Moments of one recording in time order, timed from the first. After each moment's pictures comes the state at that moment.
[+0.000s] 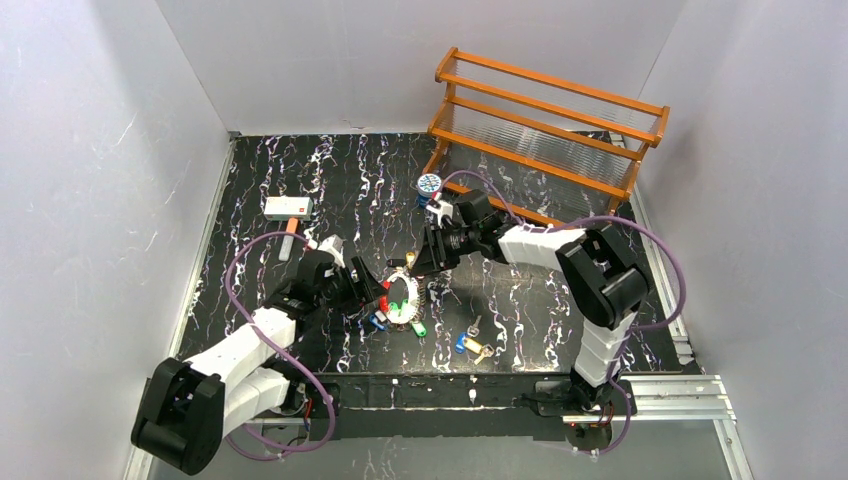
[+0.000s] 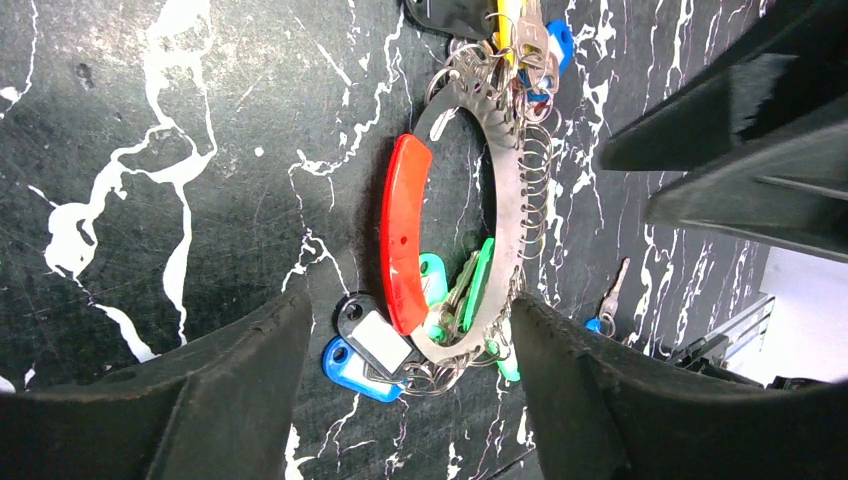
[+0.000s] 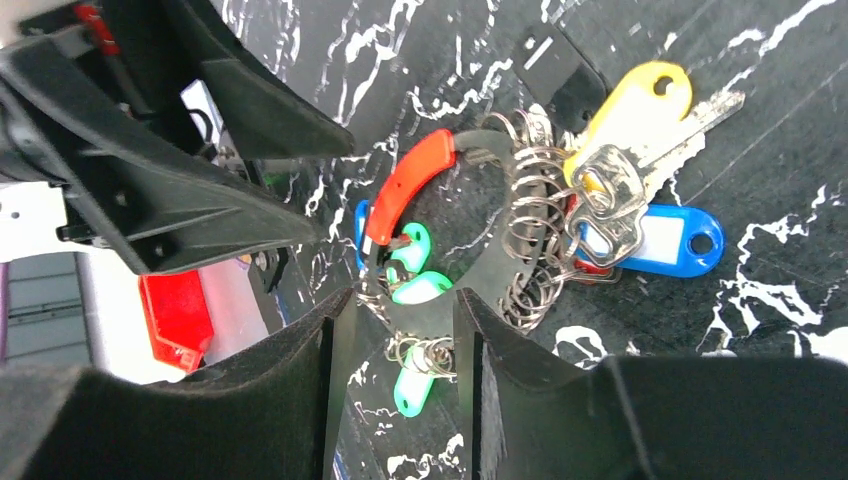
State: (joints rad) left arm -0.41 1.02 0.36 -0.09 0.23 -0.74; right arm 0.65 1.86 1.03 0.09 -0.79 0.52
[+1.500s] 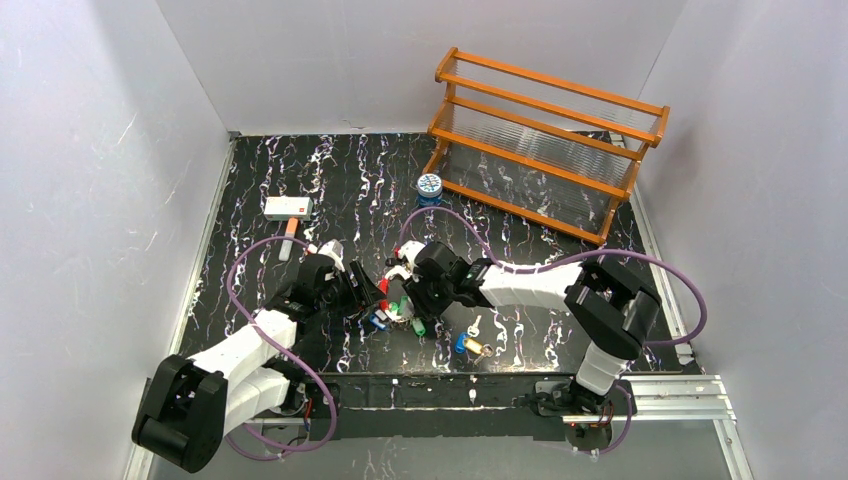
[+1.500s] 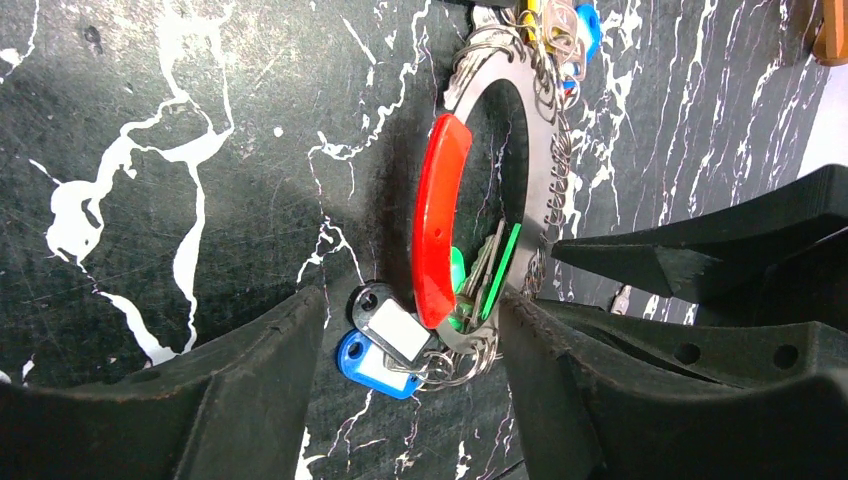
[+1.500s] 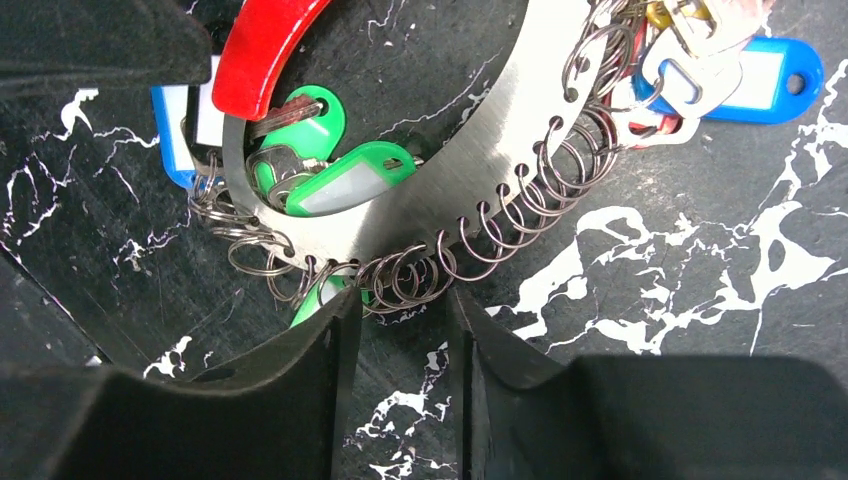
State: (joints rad) left arm -0.41 1.03 0.33 -0.06 0.23 -0.76; right arm 1.02 1.70 0.94 -0.16 -0.10 0.21
